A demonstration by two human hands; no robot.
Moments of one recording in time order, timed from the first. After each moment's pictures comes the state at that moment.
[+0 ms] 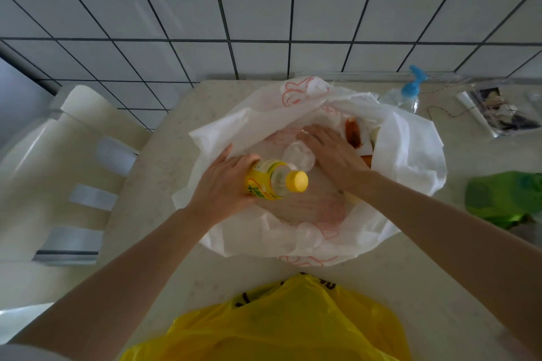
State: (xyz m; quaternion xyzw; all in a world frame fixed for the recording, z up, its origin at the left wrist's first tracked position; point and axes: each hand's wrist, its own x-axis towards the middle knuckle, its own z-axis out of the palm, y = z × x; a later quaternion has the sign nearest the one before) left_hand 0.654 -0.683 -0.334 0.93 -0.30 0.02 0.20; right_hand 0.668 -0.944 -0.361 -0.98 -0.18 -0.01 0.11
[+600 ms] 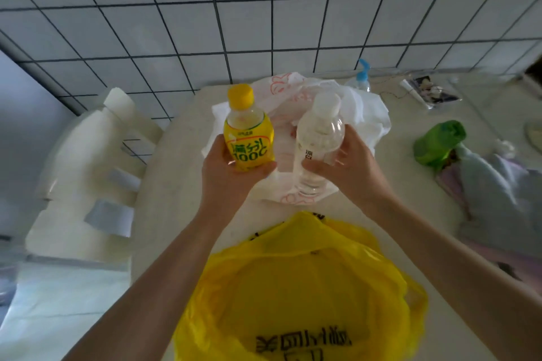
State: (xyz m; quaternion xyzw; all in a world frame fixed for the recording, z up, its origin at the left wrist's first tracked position) left_hand 0.514 -0.674 -0.227 0.79 -0.02 0.01 0.61; right_hand 0.459 -0.876 -0.197 -0.78 0.09 -0.04 0.62
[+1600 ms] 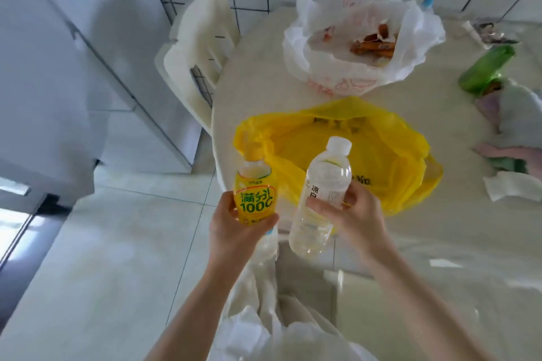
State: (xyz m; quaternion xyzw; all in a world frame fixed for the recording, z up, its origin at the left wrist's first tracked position) left_hand 0.099 -0.520 -0.258 0.80 0.23 -0.05 0.55; right_hand 0.109 -0.713 -0.238 -0.78 0.18 0.05 0.60
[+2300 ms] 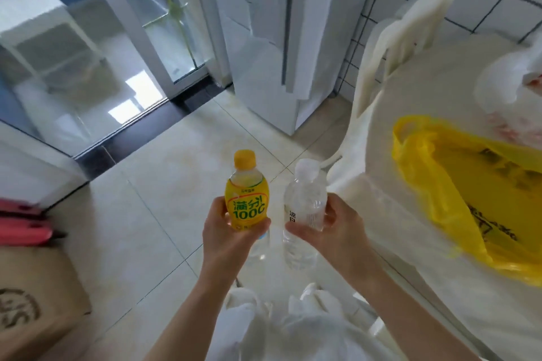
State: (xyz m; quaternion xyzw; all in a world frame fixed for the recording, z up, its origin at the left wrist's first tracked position) left_hand -0.129 -0.345 -0.251 0.67 0.46 0.14 0.56; right_hand -0.024 -0.492 -0.240 -0.82 -0.13 0.26 0.49
